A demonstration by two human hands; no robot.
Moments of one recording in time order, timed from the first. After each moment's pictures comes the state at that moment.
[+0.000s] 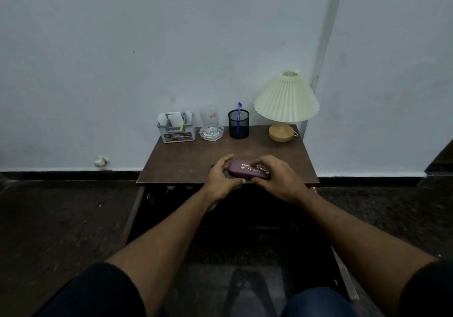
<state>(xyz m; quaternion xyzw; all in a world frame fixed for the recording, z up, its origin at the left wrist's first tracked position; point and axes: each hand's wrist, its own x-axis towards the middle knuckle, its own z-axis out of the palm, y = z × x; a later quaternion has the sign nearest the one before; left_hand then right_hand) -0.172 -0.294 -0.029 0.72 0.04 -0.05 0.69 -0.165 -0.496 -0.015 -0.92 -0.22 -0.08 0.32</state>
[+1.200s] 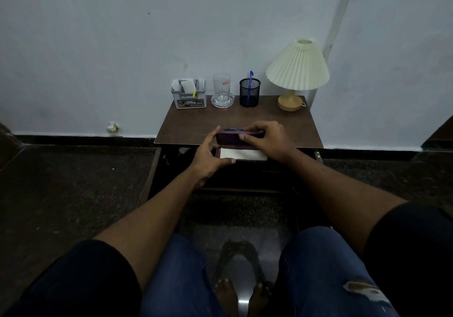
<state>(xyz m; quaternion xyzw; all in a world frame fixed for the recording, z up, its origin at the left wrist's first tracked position) -0.250 -0.223 -0.028 0.73 0.01 -0.04 0.69 -0.202 -0.436 0.012 -0.89 -0.17 -0.06 0.42</state>
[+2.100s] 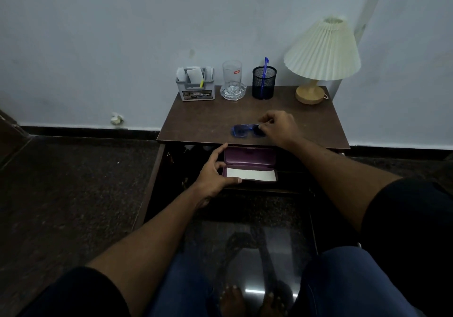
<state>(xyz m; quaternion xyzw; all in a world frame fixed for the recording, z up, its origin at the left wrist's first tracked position) -0.245 -0.209 -0.083 0.73 0.06 -0.11 0.67 -0.110 -0.421 -0.037 -0.93 -0.10 -0.04 0.34</state>
